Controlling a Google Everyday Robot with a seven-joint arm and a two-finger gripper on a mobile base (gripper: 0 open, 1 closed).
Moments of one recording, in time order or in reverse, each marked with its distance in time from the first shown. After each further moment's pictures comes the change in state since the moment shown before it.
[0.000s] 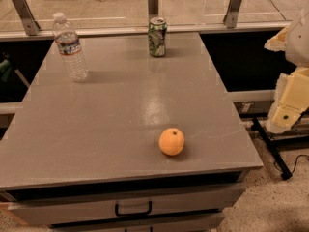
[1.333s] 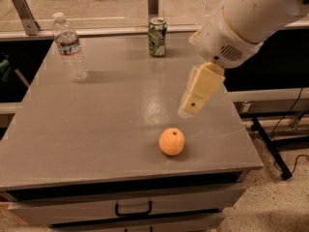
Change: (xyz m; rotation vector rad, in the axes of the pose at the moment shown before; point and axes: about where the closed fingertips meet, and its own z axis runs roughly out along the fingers) arm -0.138 -0.002 0.044 -0.013 -0.272 -0.063
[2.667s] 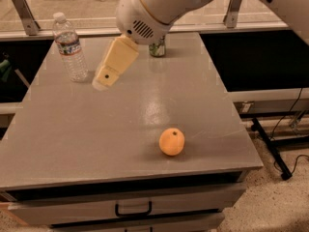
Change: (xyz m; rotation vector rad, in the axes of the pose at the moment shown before) arm -0.172 -0.011 0.042 0.003 -0.319 -0.084
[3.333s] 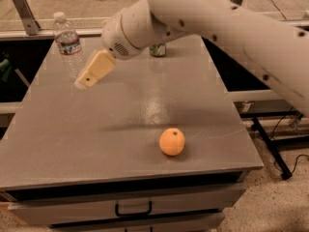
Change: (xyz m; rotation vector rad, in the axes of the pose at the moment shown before) arm 0.000 -0.038 0.091 0.036 -0.184 0.040
